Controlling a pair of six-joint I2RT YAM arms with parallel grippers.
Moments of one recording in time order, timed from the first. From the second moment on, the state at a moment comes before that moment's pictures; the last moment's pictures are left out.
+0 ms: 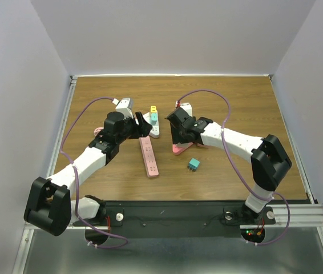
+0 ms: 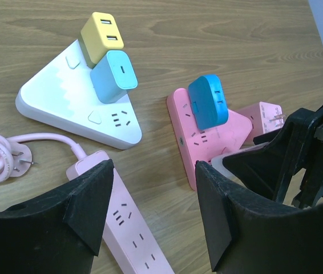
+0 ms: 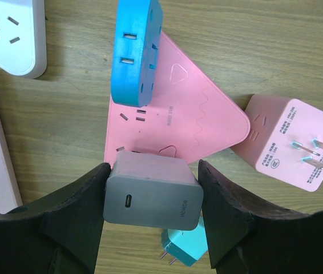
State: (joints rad) left arm -0.42 1.20 0.70 0.12 0.14 -0.48; right arm 0.80 1.73 1.30 -0.58 0.42 0.55
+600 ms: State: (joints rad) left arm -0.42 1.20 0.70 0.13 0.15 -0.48; right arm 0.81 1.73 1.30 -0.58 0.46 0.53
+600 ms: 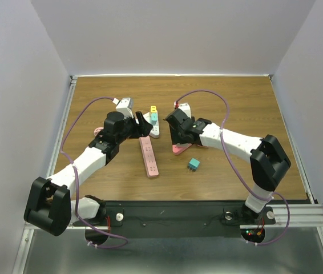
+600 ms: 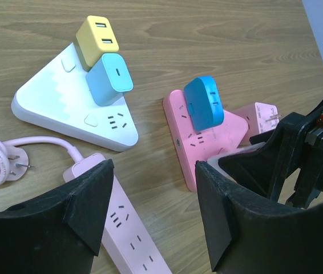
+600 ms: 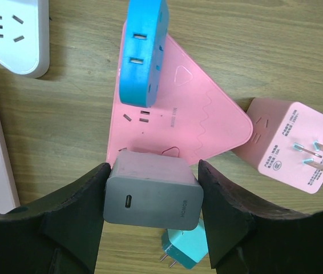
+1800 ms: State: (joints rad) left arm -0.42 1.20 0.68 0.14 0.17 -0.48; right arm 0.87 1.76 1.30 -0.55 0.58 0.46
